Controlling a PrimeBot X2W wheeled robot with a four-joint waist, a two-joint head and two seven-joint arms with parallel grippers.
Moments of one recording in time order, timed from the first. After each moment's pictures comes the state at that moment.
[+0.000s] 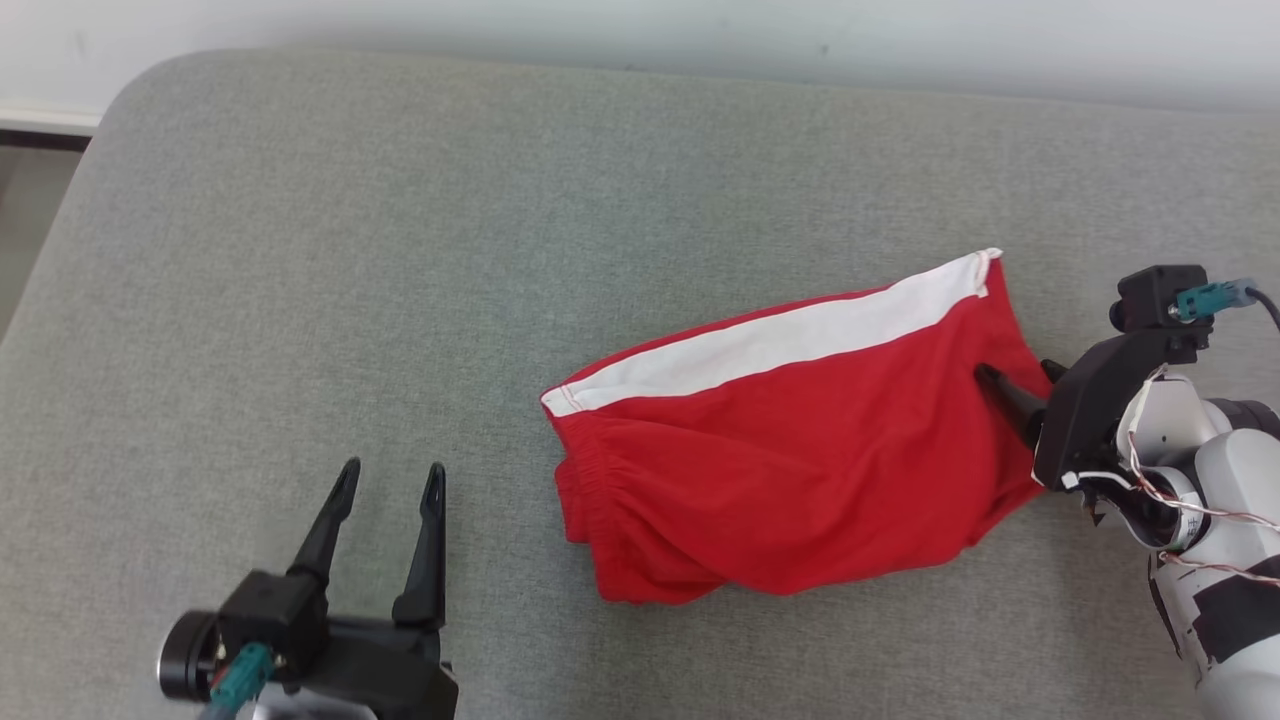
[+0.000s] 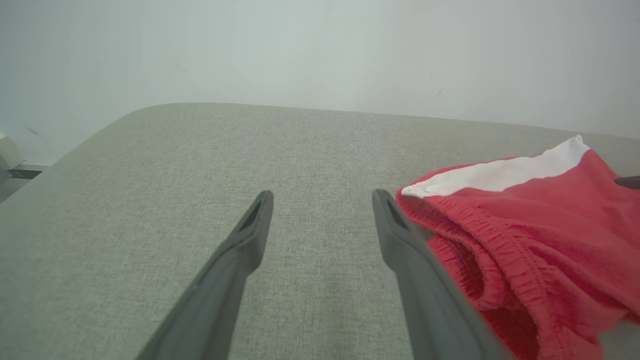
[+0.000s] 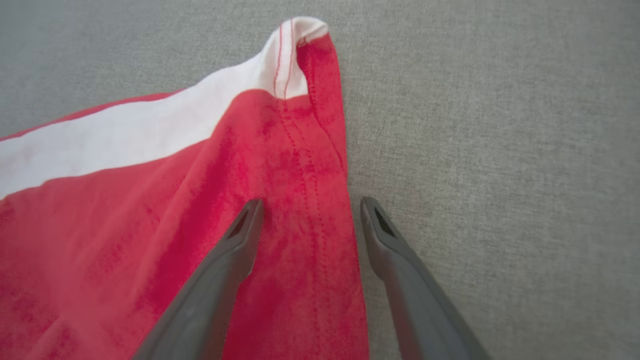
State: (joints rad) left arm -0.25 0.33 -0.44 0.15 -0.51 0.12 -0.26; right arm -0.57 -0.45 0.13 0.48 0.55 0.13 0.58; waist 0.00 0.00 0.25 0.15
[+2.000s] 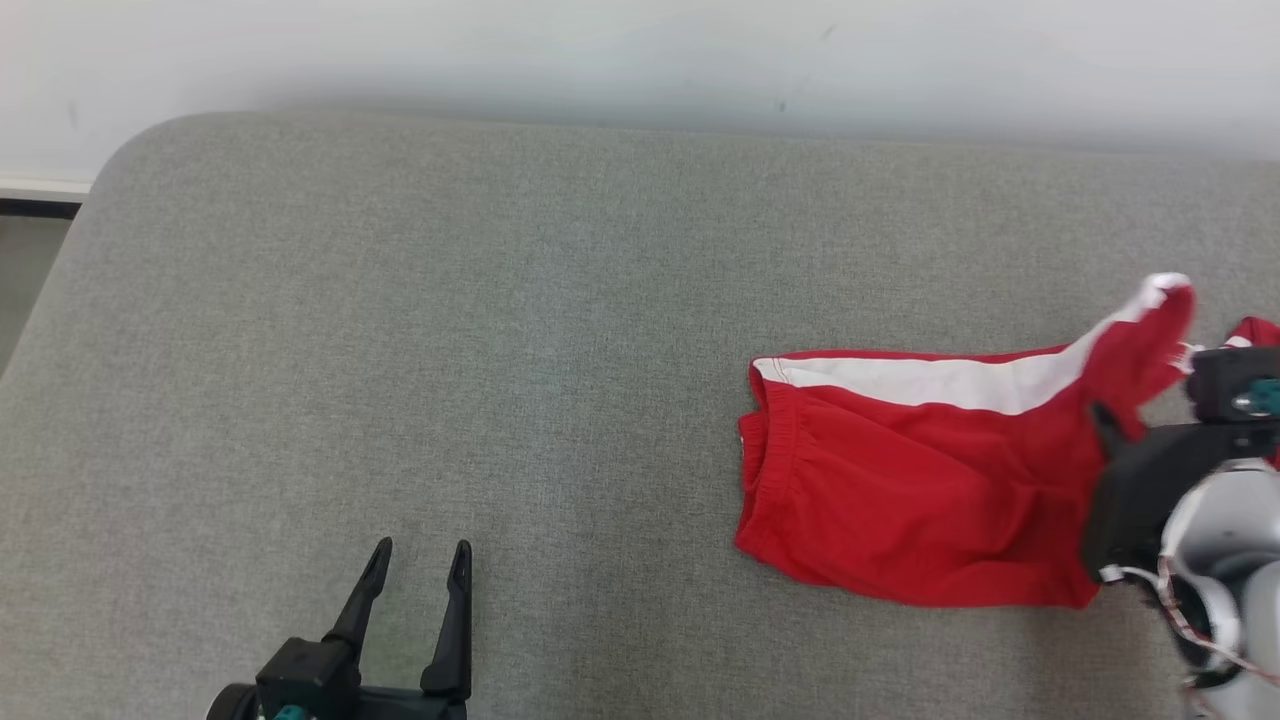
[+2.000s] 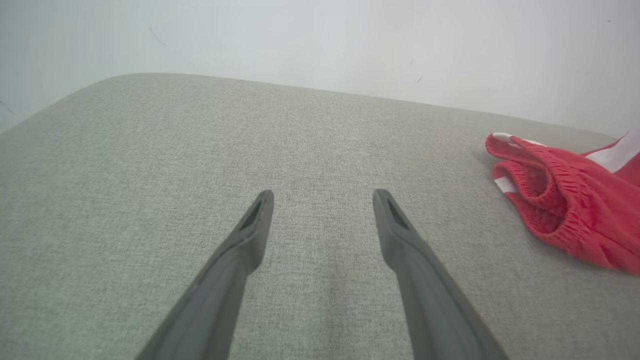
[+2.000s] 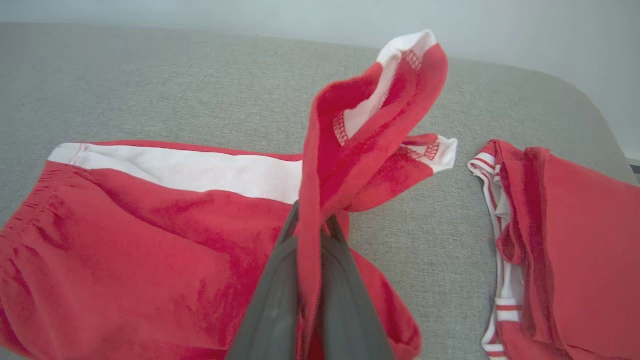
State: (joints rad) left arm -0.10 0.12 -0.21 0.25 -0.30 -0.06 -0.26; right arm -0.24 -0.26 -0.20 -0.07 0.13 0.13 0.71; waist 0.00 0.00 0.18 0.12
